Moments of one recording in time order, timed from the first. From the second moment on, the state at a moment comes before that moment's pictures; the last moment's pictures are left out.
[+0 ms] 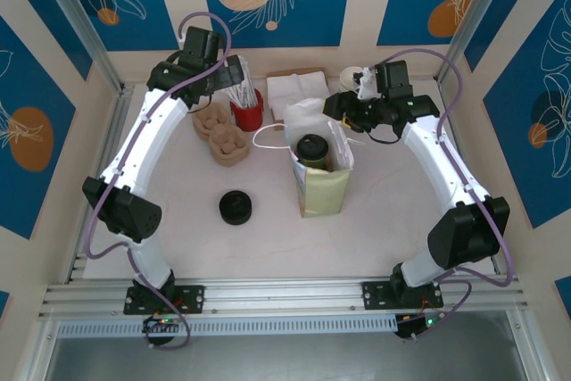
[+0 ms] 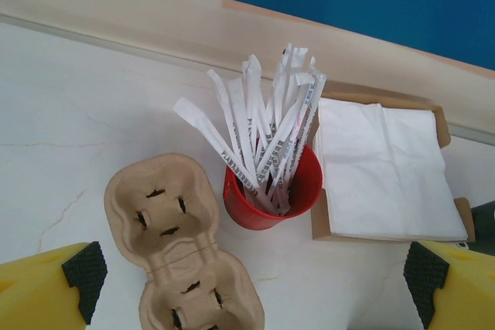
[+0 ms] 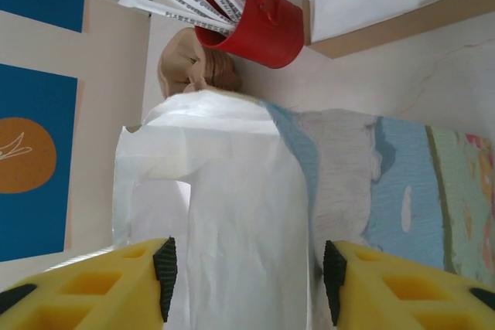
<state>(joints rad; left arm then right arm) -0.39 1.81 2.09 -0.98 -0.30 -0.52 0.21 1.52 1.50 -0.77 -0.57 0.56</state>
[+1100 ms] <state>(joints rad) -0.20 1.93 2.08 -0.81 -0.24 -0.42 0.07 1.36 1.52 -0.78 -0.49 0.44</state>
